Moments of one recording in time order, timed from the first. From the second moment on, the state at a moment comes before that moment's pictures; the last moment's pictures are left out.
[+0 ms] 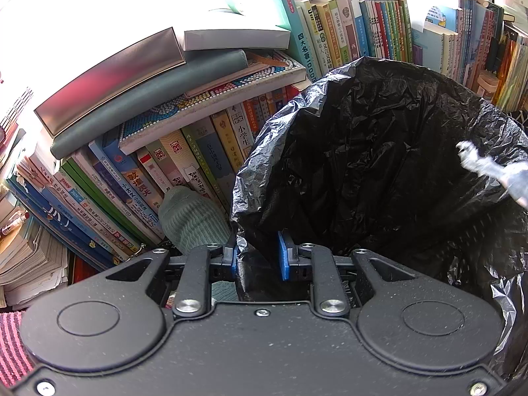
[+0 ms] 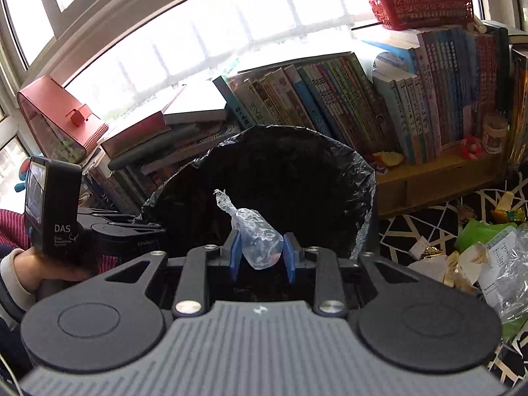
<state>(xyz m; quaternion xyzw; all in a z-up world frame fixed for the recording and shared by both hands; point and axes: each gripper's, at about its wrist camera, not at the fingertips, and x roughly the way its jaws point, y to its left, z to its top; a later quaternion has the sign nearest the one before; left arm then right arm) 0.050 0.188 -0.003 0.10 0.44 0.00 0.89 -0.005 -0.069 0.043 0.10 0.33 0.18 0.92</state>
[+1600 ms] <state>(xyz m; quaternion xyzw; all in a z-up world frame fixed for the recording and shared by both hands) 0.049 0.189 -0.003 0.10 0.44 0.00 0.89 0.012 -0.178 0.004 0.14 0.28 -0.08 0.95</state>
